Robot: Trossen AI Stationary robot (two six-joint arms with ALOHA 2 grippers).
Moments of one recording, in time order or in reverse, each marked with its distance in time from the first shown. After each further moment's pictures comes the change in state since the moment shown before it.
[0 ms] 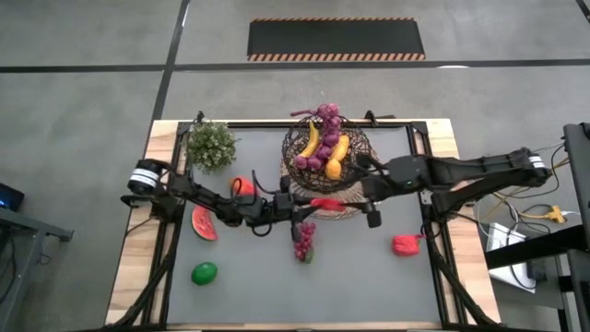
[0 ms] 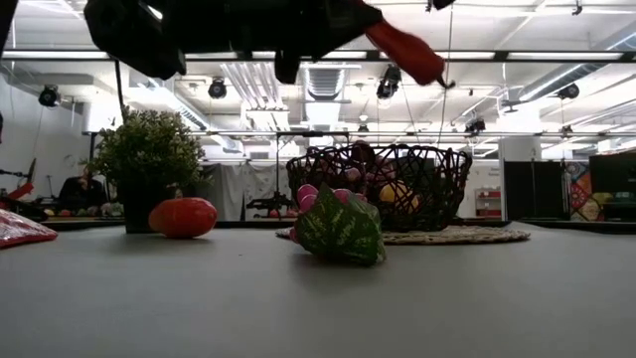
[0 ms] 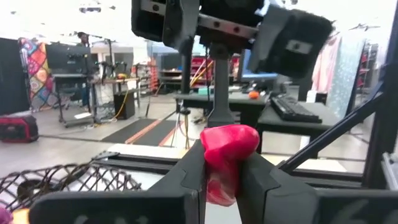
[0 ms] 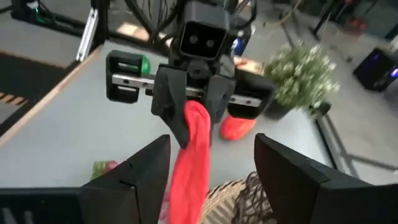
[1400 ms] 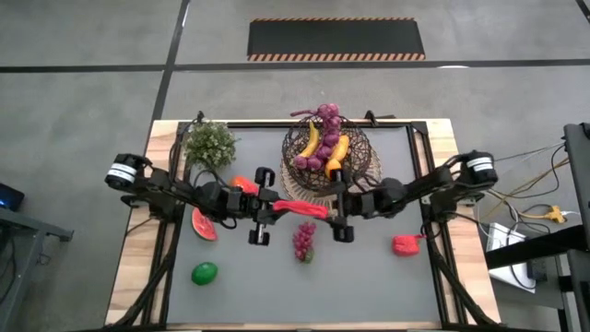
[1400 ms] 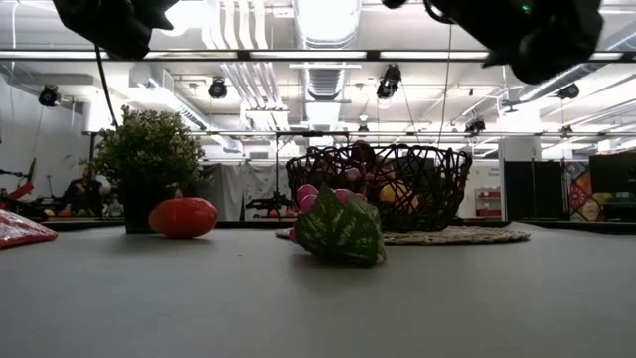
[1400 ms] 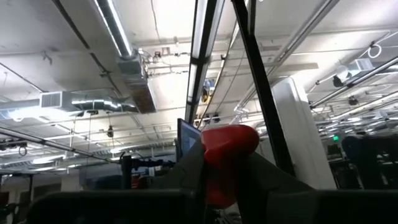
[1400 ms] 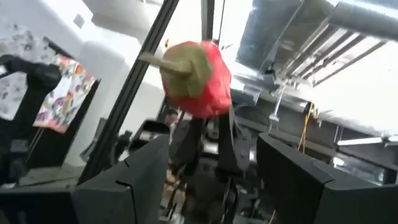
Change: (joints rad) left arm -0.004 -0.195 -0.109 0.412 0.378 0.150; right arm 0.000 0.581 -0.335 1.864 -0.194 -0.115
